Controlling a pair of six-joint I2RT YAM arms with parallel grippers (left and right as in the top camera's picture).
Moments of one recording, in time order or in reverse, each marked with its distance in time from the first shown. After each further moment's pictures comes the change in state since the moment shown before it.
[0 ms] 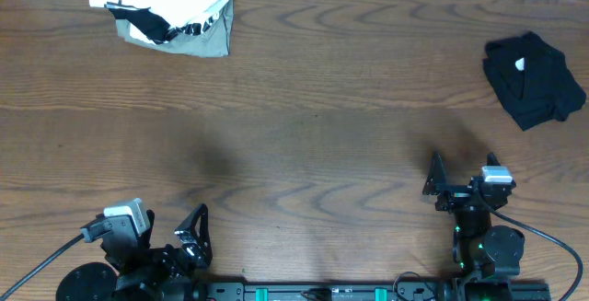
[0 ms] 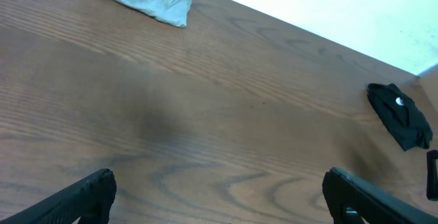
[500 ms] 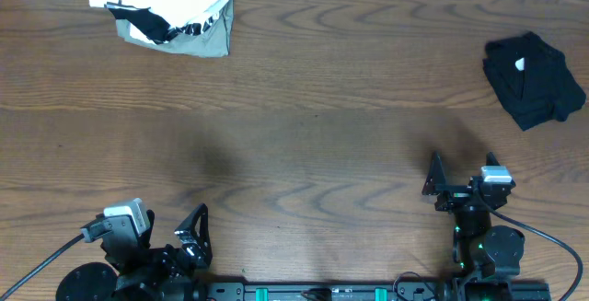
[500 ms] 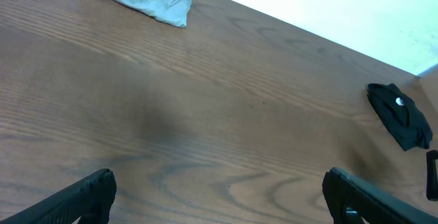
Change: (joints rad) left arm 0.000 0.000 0.000 0.000 0.000 0.000; right arm 0.000 0.000 0.000 0.000 -0.006 0.000
